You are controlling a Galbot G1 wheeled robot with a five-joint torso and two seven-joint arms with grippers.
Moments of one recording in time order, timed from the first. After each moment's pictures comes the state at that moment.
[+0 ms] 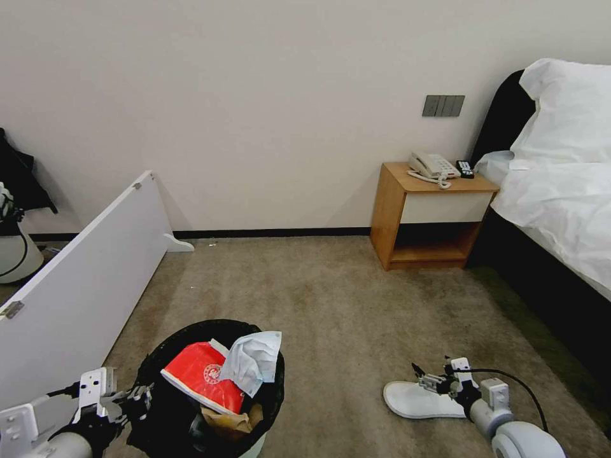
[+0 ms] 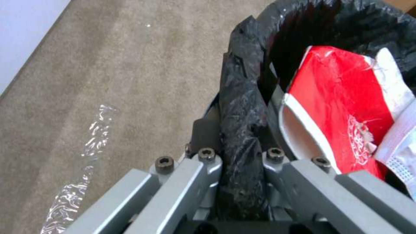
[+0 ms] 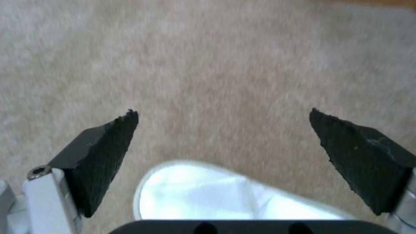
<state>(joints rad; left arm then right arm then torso) 1.82 -1.09 -0.97 -2.50 -1.17 0.74 -0.43 -1.27 1.00 0.42 1.51 0.45 -0.22 -0.14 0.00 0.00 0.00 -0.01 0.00</state>
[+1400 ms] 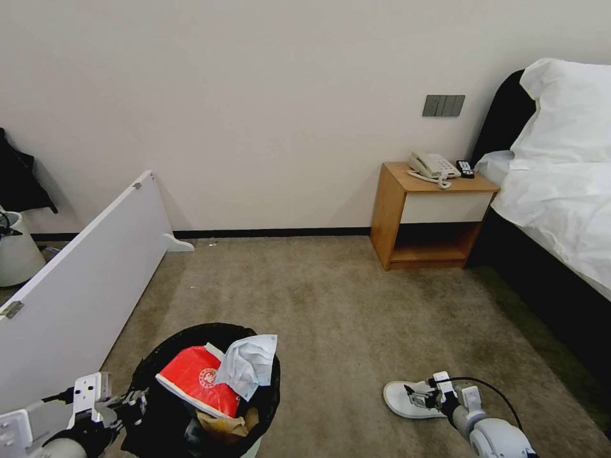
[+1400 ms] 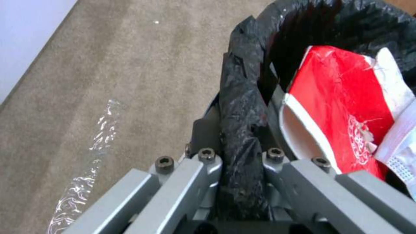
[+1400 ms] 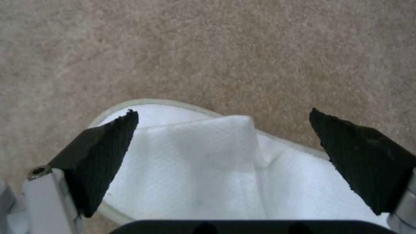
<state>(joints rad) 1.84 -1.10 -0.99 -2.50 -1.16 0.74 -0.44 -1.10 1.05 0.32 1.20 0.35 -0.20 -0.19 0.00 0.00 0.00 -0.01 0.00</state>
